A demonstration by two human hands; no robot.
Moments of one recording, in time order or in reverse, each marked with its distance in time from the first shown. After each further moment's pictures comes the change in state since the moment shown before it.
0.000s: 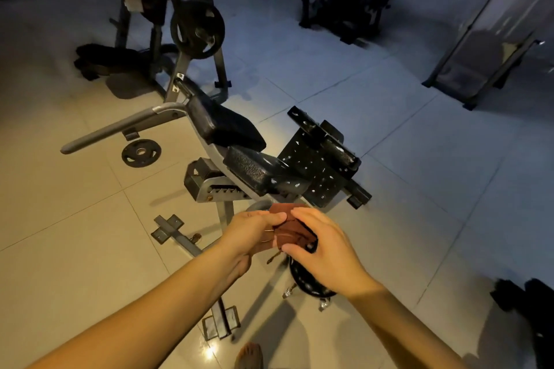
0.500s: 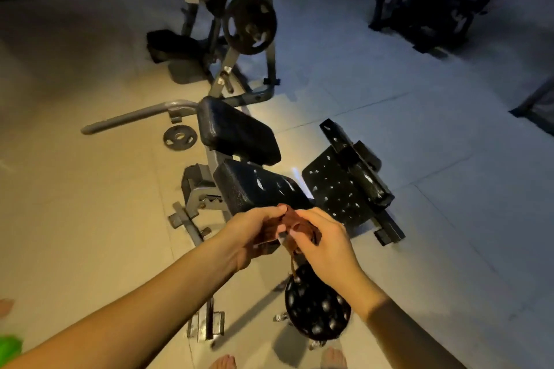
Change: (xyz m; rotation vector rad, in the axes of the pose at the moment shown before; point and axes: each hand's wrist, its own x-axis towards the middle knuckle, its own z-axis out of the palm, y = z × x) left_hand 0.098 0.040 0.082 -0.107 0.228 -0.108; right_hand 0.125 0.098 -0.064 0.288 -0.108 -0.091
